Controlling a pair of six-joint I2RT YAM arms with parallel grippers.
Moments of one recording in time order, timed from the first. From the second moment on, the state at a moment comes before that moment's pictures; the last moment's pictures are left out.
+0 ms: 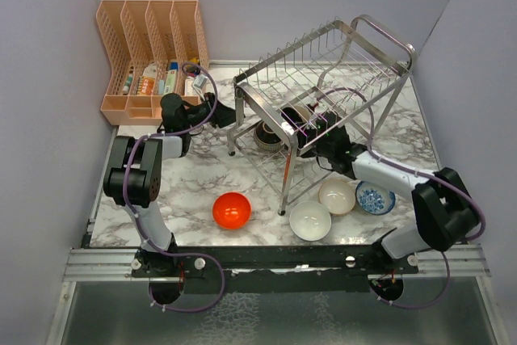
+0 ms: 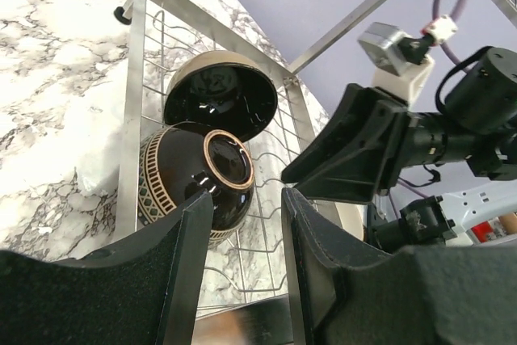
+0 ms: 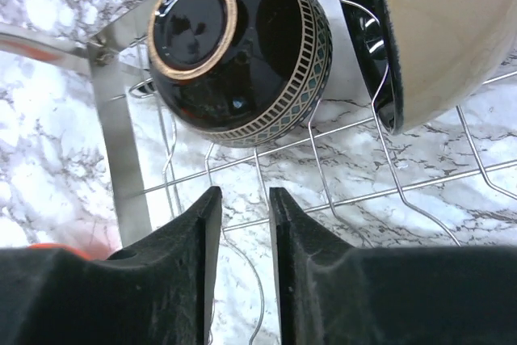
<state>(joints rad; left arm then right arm) -0.11 1.82 0.89 1.00 1.05 -0.84 0.56 1.50 0.82 0.12 -0.11 0.45</state>
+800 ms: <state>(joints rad) -0.10 1.82 0.89 1.06 1.04 -0.89 0.56 1.41 0.63 0.41 -0.22 0.71</state>
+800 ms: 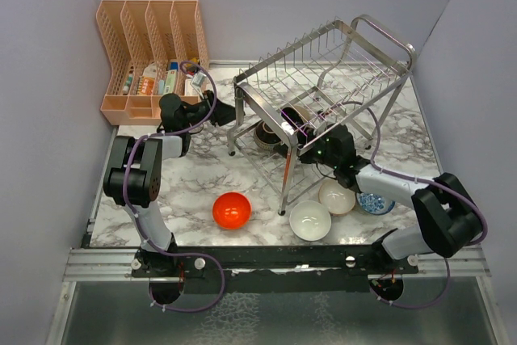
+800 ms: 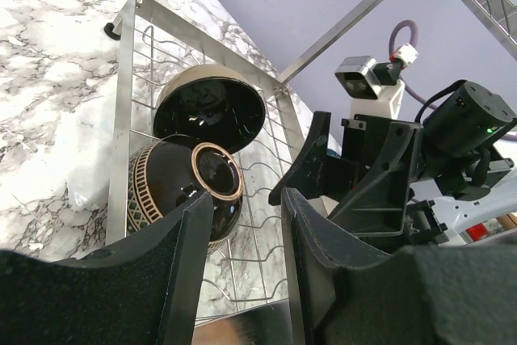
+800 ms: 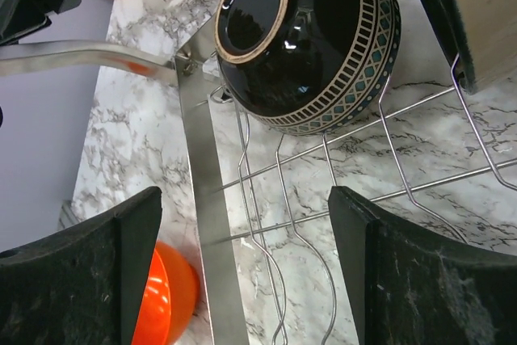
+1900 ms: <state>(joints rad) -0.10 1.85 0.90 1.10 1.04 -0.92 0.72 1.57 0.72 0.49 0.10 1.12</state>
